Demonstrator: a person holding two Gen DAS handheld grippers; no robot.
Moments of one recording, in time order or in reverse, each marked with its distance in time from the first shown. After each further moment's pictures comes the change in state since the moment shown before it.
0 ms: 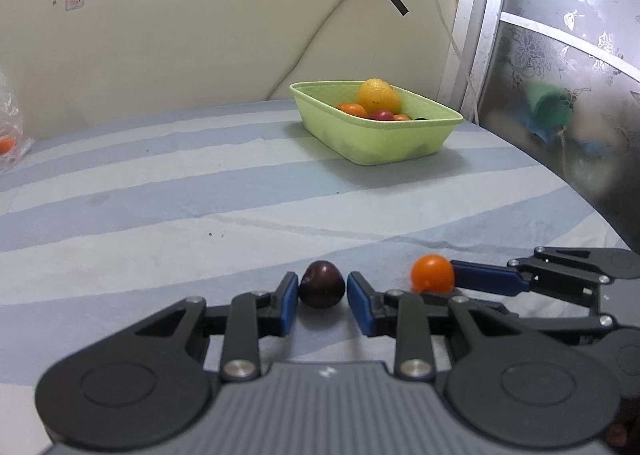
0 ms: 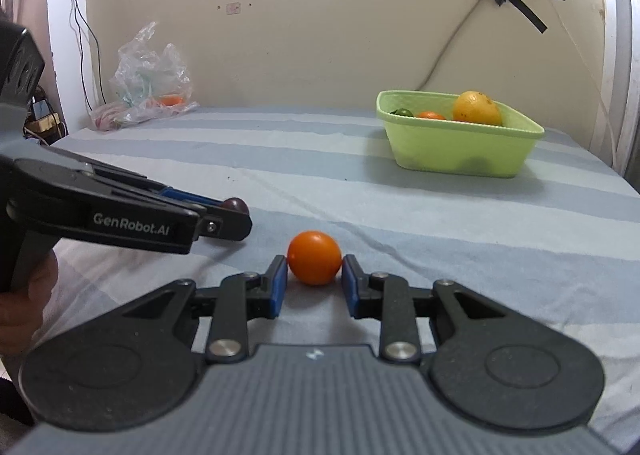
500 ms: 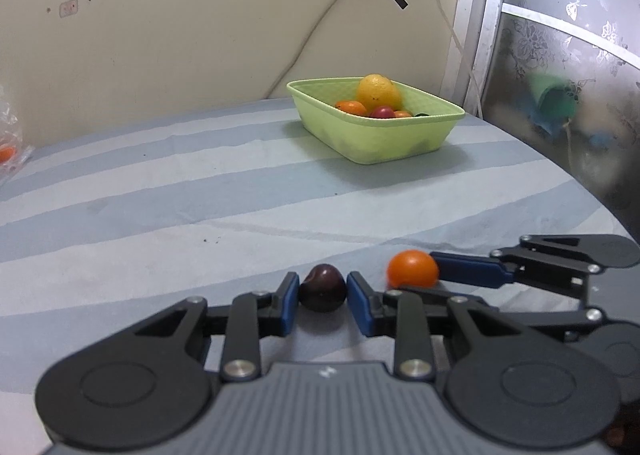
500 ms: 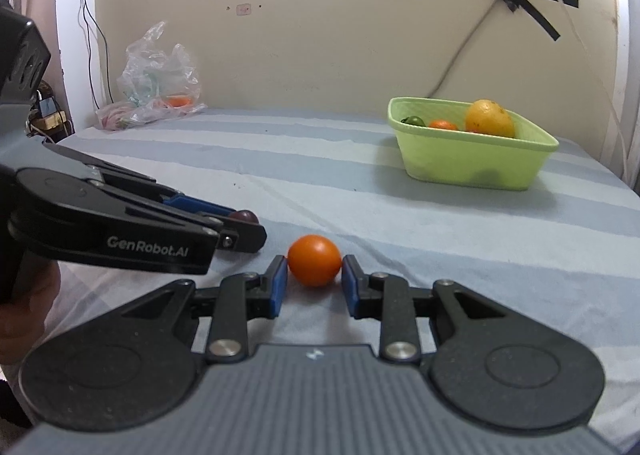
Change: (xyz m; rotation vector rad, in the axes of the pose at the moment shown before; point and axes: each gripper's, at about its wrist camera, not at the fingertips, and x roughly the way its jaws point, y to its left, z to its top) left arm 0.005 -0.005 0.004 0.013 0.015 0.008; right arm 0.007 0.002 0.003 -0.017 -0.001 0.019
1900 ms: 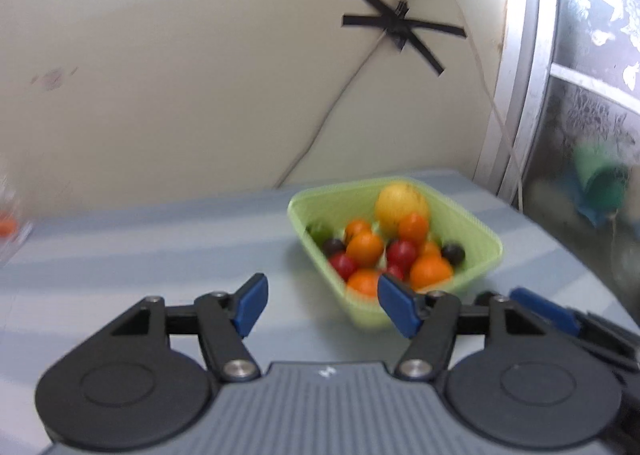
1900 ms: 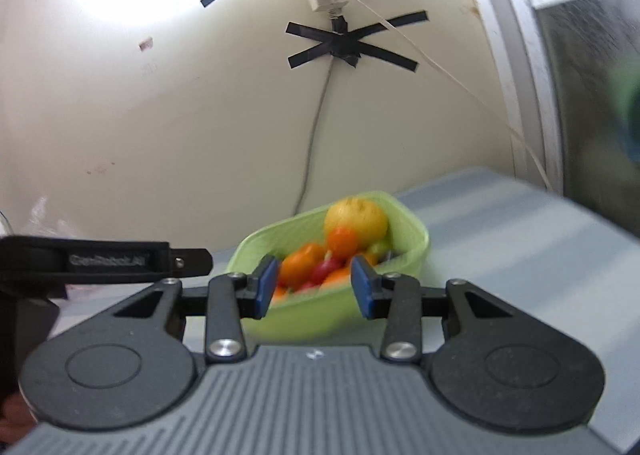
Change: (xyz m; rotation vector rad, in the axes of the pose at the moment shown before) left arm 0.036 -0.027 0.109 -0.065 -0.088 0.130; right arm 0.004 -0.098 0.051 0.404 -0.268 -0.181
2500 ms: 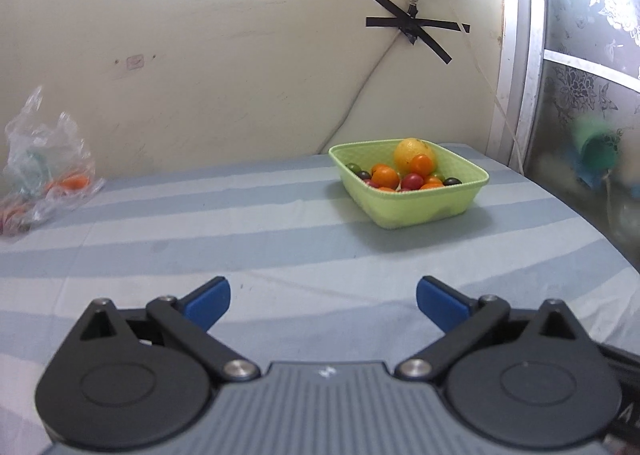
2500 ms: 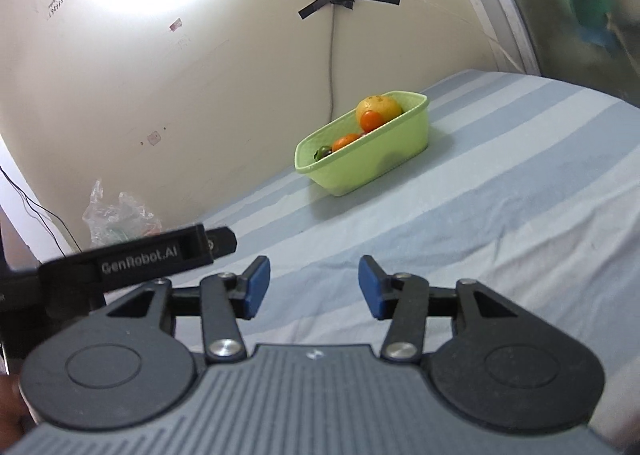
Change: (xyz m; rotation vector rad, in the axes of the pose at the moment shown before) left arm -0.096 -0.004 -0.077 -0.006 -0.031 0.101; right arm -0.097 0.034 -0.057 0.173 0.135 0.052
